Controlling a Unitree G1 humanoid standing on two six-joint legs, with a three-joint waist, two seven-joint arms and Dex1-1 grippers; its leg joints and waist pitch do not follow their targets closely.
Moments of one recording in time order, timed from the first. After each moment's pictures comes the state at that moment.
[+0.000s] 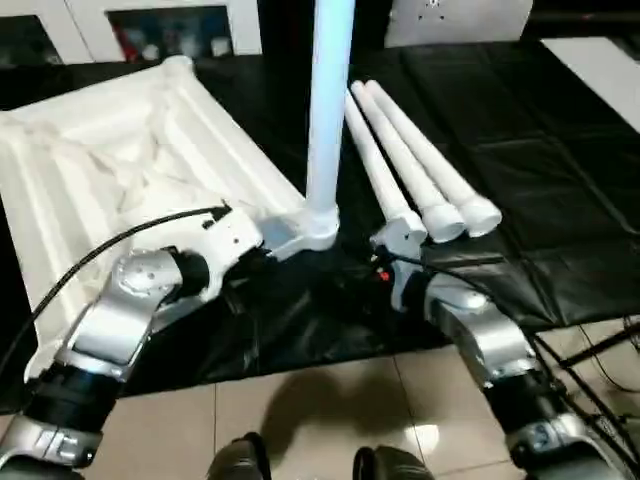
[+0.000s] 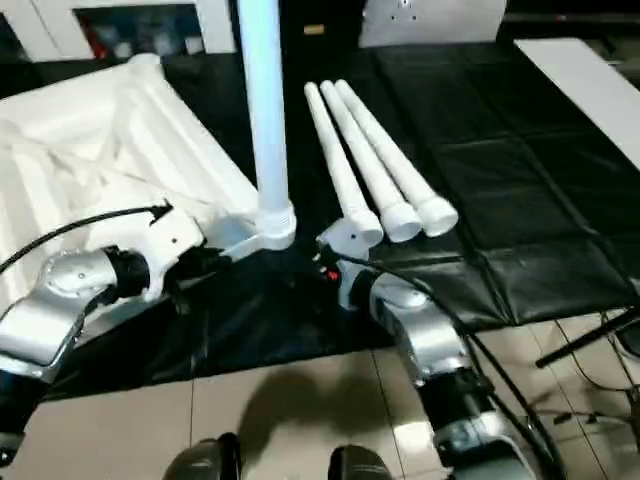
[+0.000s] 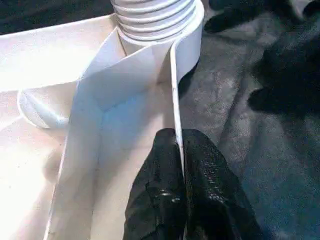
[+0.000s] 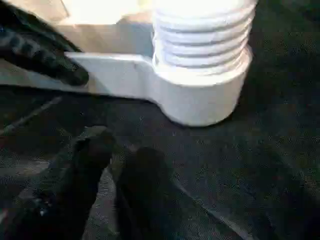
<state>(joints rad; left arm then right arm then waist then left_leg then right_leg) -0.40 0.54 -0.19 0.10 0.02 0.34 -0.85 -0.43 -0.21 0.19 0.35 0.17 0.19 0.70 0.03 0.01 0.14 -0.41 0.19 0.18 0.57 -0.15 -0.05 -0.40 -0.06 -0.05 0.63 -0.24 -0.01</state>
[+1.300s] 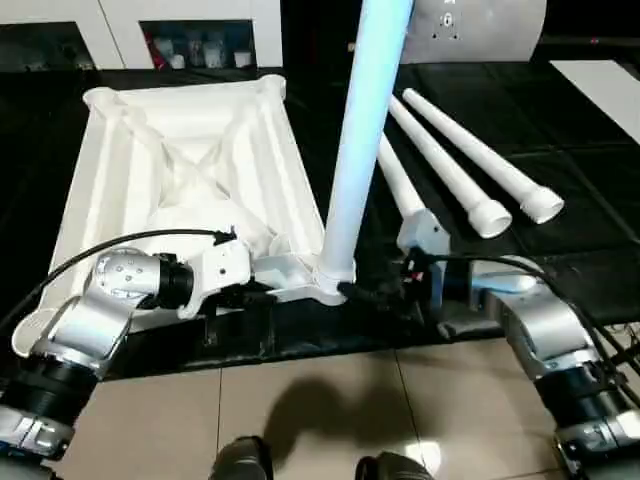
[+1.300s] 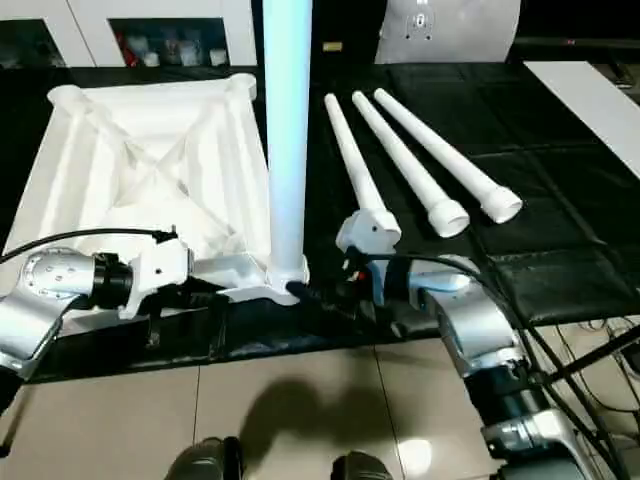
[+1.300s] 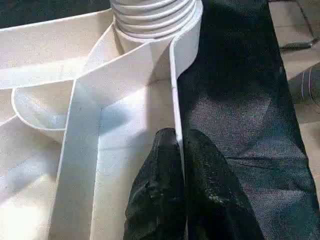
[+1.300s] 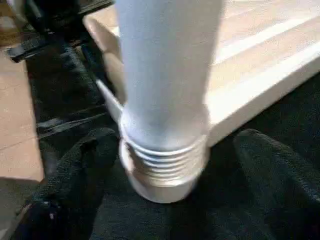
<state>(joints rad) -0.43 0.64 -0.27 0.24 -0.03 0.05 -1.18 -0.47 -0.39 0.24 0.24 0.20 0.23 1.02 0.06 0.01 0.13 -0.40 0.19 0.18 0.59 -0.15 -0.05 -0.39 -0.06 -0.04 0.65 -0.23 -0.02</state>
